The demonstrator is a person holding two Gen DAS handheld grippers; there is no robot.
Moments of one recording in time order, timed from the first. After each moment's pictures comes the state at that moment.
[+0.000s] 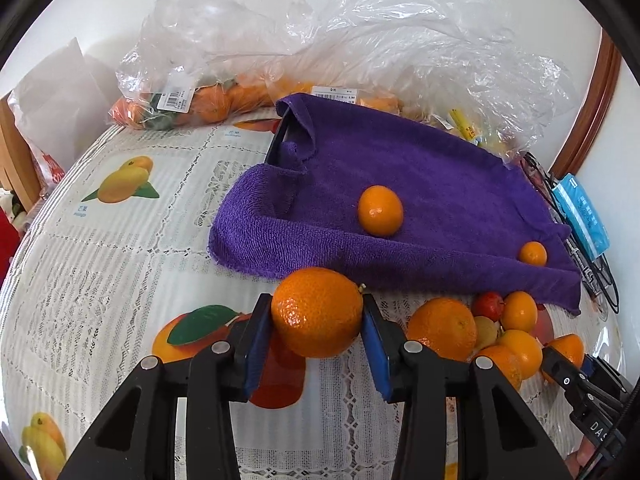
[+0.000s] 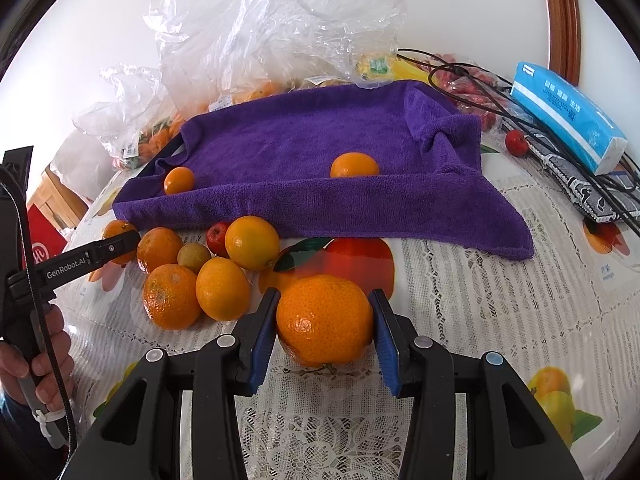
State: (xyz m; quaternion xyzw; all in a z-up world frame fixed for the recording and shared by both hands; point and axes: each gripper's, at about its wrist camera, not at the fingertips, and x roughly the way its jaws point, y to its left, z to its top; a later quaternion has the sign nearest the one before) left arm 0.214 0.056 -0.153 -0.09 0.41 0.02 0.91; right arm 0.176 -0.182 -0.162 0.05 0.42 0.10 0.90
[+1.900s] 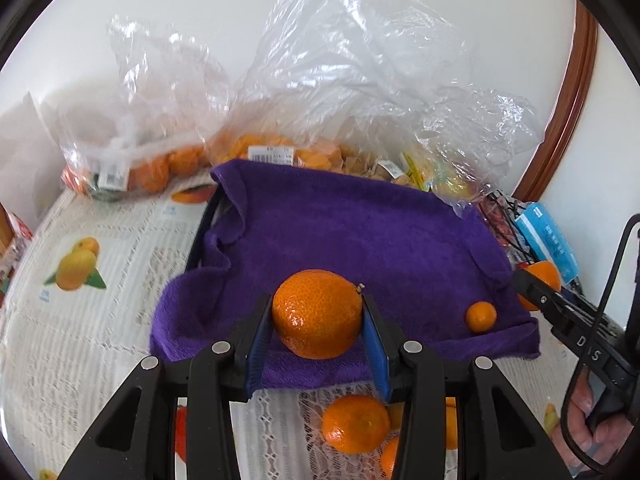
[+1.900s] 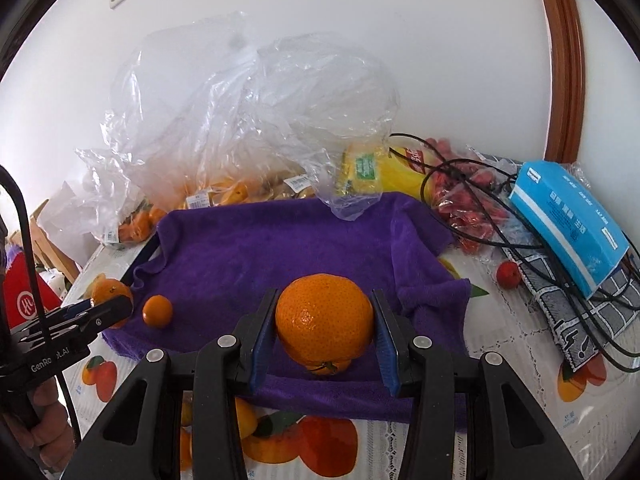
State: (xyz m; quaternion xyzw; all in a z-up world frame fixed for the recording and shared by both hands) left arm 0.250 0.029 -0.113 -0.09 0.36 -0.05 0.93; right arm 0.252 -0.192 -0.101 0.03 0.34 0.07 0.94
